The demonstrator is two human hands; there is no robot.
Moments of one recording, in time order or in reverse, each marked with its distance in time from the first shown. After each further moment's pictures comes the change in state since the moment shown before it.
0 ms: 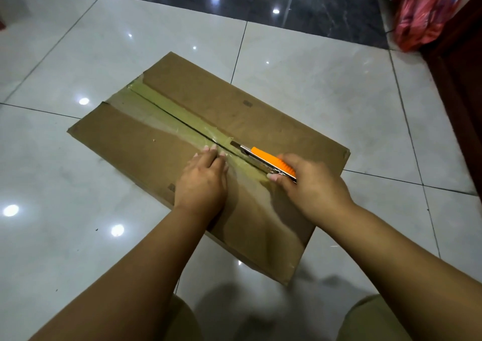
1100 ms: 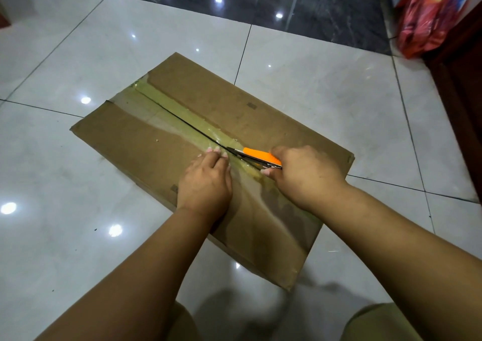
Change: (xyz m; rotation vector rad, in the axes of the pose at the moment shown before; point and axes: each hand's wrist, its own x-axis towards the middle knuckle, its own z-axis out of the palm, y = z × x) left_hand 0.002 -0.003 0.005 0.009 0.032 -0.028; right_hand 0.025 -0.025 -0.011 -0.239 -0.086 -0.083
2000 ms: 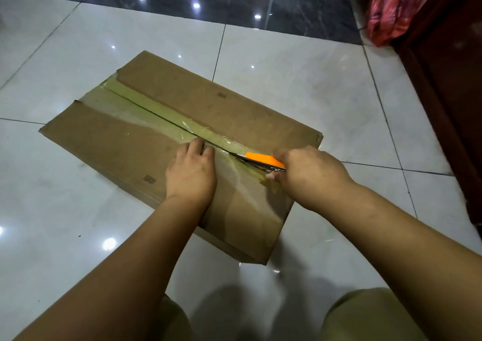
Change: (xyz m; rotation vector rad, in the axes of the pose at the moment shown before) left_hand -0.004 0.040 -0.021 0.170 -0.174 -0.122; right_hand -0.049 0.039 0.006 -0.015 -0.017 0.068
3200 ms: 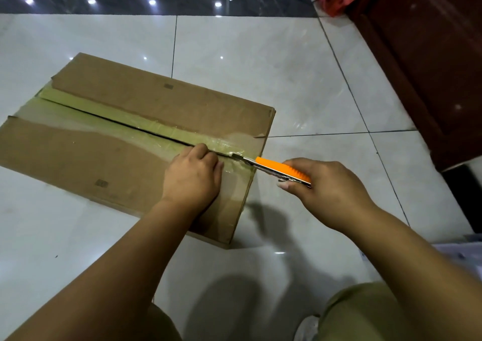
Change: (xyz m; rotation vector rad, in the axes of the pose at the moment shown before) left_hand -0.018 0.051 0.027 -0.079 0.160 0.485; right_hand -0.089 0.077 0.040 0.339 0.143 0.156
